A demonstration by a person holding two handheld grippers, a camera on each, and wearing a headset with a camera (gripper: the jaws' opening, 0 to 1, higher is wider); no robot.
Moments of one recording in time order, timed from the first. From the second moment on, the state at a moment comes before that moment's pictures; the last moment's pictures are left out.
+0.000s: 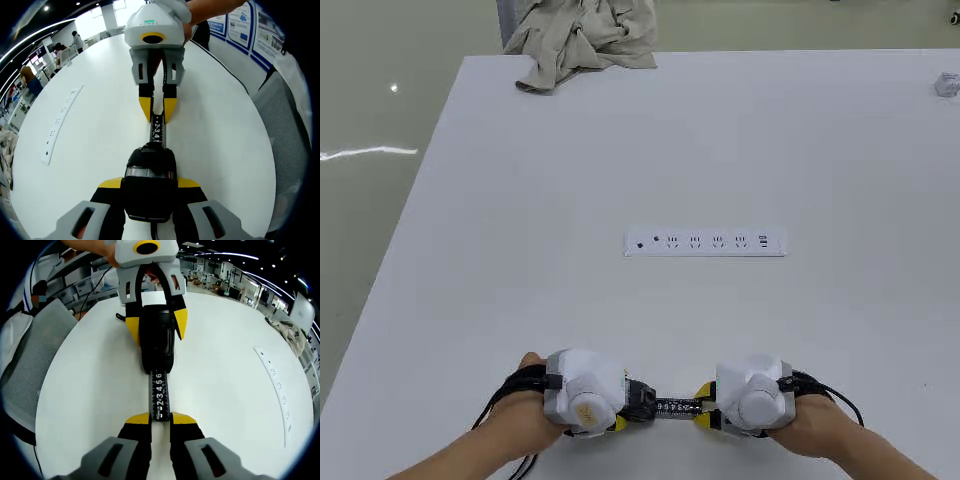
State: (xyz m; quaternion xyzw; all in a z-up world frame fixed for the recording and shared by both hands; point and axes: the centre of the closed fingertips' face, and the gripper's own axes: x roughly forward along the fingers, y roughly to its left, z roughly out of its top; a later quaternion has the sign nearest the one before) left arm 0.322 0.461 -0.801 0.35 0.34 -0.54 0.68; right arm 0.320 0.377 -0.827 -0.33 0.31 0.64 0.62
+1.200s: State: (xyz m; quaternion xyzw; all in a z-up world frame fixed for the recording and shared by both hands) left arm 0.321 0.461 -0.801 0.36 0.35 -0.54 0.68; right arm 0.323 0.330 -0.826 -0.32 0.33 0.63 0.63
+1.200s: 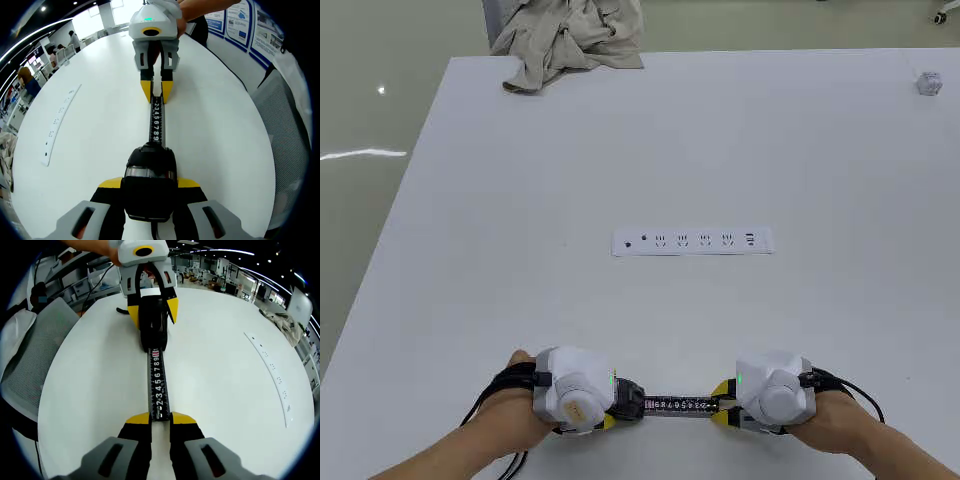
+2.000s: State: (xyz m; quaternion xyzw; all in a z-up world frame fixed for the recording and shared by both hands) left arm 0.321 0.461 -0.801 0.36 0.35 -0.55 0.67; right arm 0.327 0.291 -0.826 -0.33 0.34 0.61 0.63
